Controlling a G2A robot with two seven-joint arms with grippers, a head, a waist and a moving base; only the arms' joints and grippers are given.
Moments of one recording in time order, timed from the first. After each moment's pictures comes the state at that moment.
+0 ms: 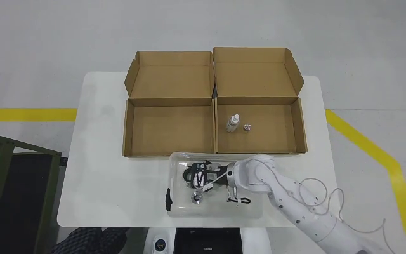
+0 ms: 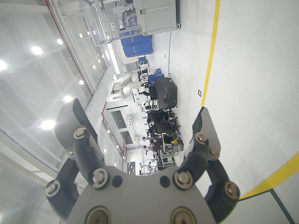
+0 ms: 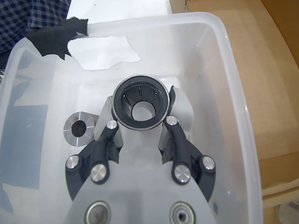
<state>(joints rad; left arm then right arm) -0.01 -0.37 -0.75 -1.25 2.03 -0.40 0.22 -1.01 -1.14 0.72 -1.62 -1.21 -0.75 0.36</state>
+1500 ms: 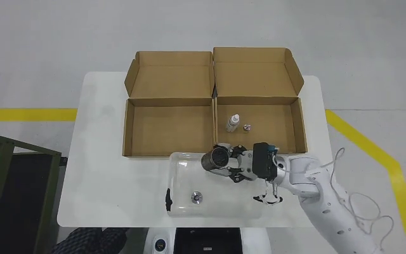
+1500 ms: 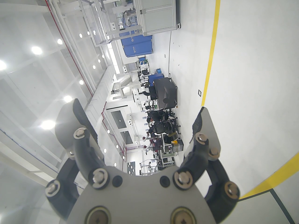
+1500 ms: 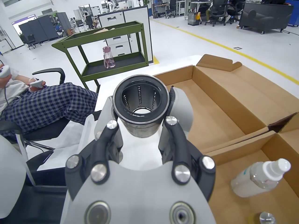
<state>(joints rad) -0.01 -0.37 -0.75 -1.25 2.03 -0.40 0.22 -1.27 -1.04 1.15 -1.82 -0.96 -0.93 0.04</state>
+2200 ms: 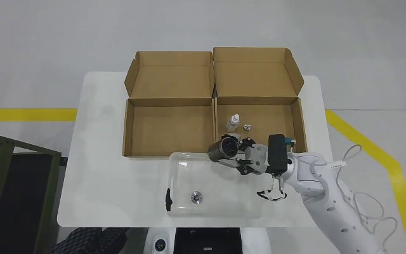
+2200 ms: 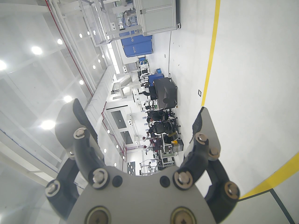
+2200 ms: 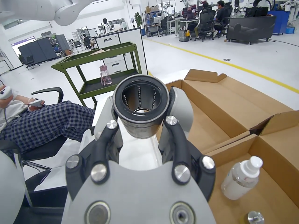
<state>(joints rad) -0.01 -0.37 -0.75 -1.25 2.03 -0.40 0.22 -1.27 -1.05 1.19 -1.80 -0.91 -0.92 -0.04</state>
